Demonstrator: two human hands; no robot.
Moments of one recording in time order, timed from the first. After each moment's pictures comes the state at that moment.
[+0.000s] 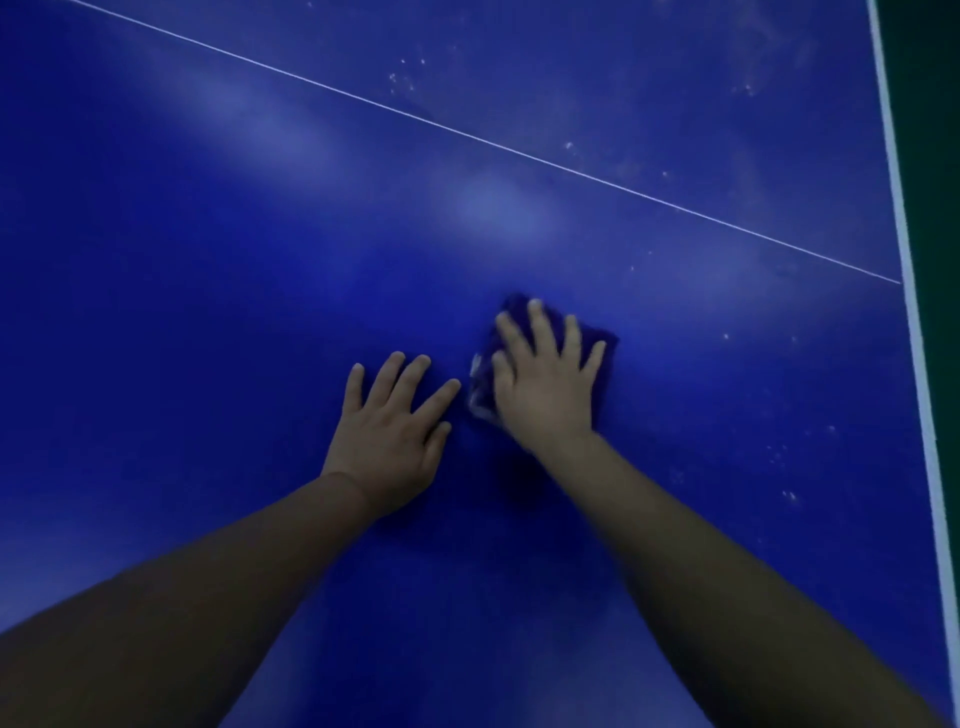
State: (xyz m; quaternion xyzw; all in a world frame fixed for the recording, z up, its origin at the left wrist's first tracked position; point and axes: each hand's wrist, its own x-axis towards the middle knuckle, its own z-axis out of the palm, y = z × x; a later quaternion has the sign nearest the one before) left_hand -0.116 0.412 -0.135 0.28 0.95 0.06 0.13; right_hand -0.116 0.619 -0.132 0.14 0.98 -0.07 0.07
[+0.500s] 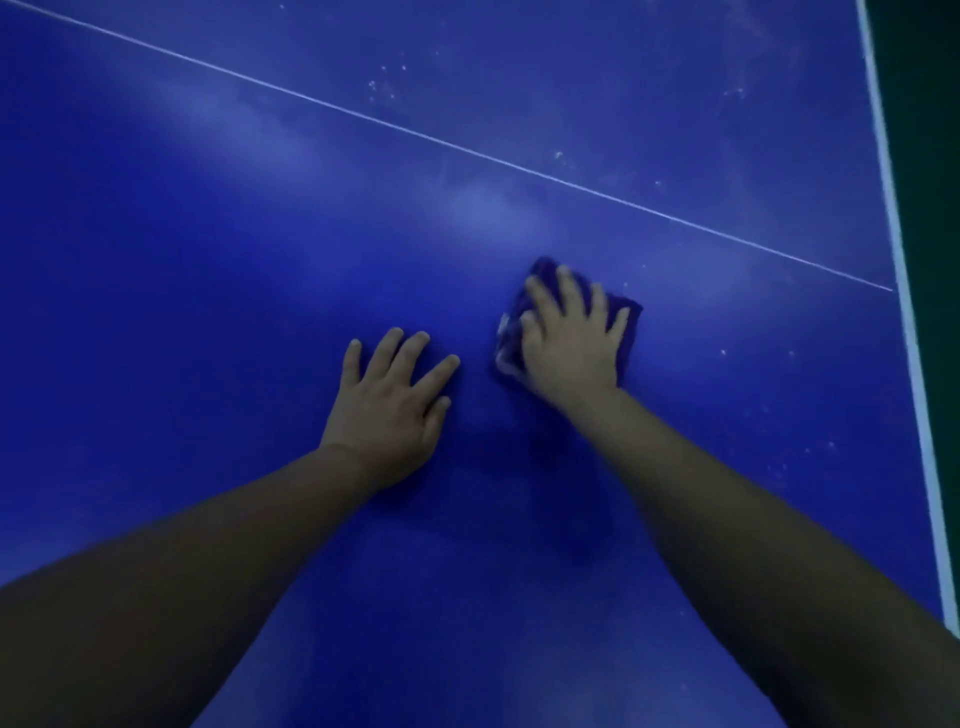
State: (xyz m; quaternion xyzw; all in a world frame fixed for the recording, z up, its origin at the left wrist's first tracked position) left_hand -0.173 0.436 -0.137 0.29 0.95 0.07 0.12; right_hand -0.179 0.673 -0.129 0.18 0.98 -0.07 0.08
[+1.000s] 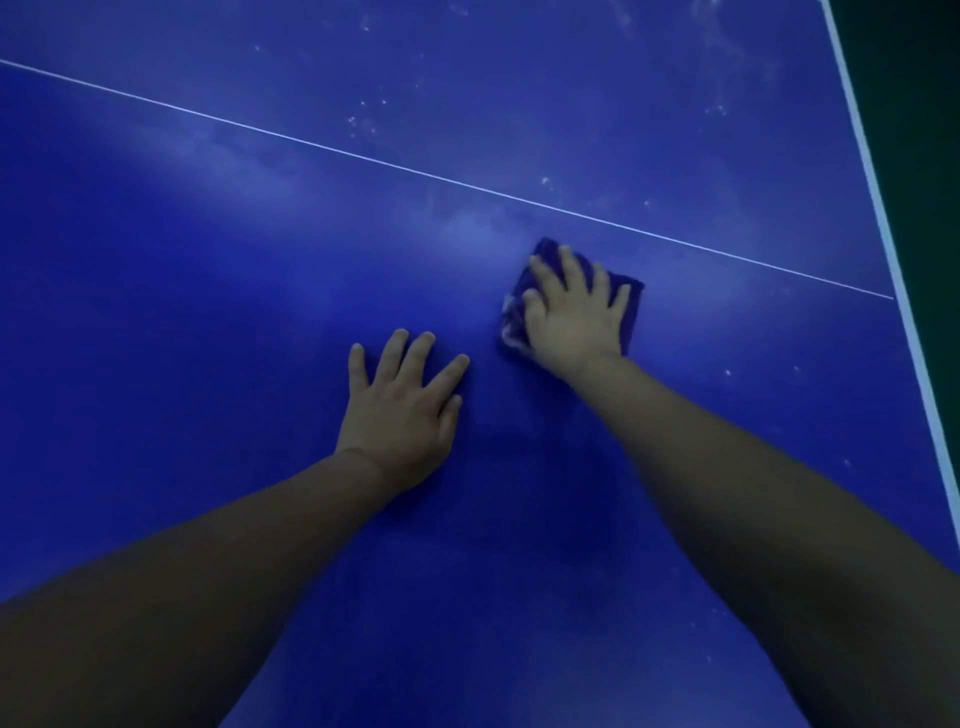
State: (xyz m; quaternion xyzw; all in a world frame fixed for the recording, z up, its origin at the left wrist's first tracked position) left_hand -0.212 0.463 -0.142 0.29 0.95 0.08 0.10; right_hand -0.244 0.701 -0.129 0.20 0.97 -0.08 0.08
